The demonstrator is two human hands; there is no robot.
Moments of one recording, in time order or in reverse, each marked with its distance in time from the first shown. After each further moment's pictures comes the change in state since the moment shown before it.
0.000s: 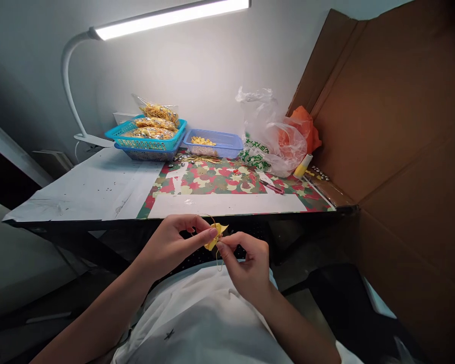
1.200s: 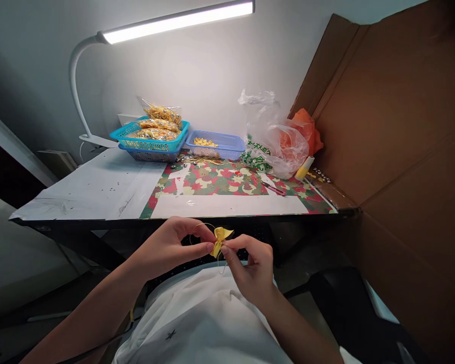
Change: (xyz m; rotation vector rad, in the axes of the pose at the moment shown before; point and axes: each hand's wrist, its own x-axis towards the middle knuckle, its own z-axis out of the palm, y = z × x) left_hand -0.002 -0.004 -0.013 -0.092 -0.226 0.018; right_hand -0.004 0.005 -0.004 0.050 -0.033 -0.058
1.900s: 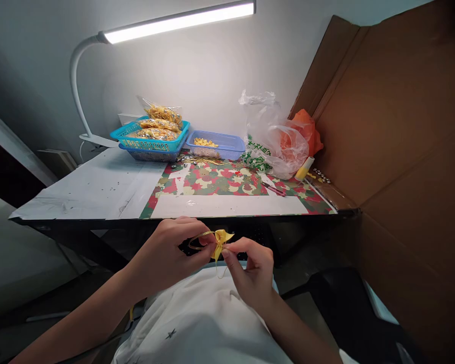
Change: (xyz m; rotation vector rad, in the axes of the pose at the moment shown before) left_hand -0.008 0.019 0.014 0.584 0.268 0.341; right_hand -0.006 0.002 0.001 -0.008 0.035 -0.011
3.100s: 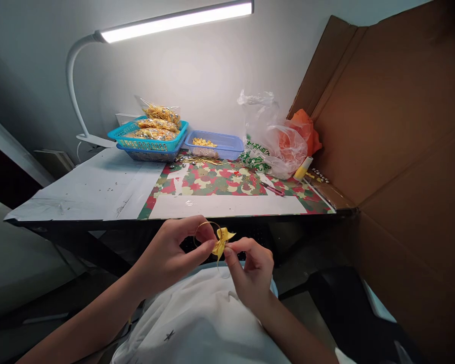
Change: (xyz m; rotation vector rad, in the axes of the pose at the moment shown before) left_hand -0.003 -0.006 0.006 -0.437 -0.099 -0.235; right_hand -0.002 0.000 0.006 -0.028 0.112 0.029
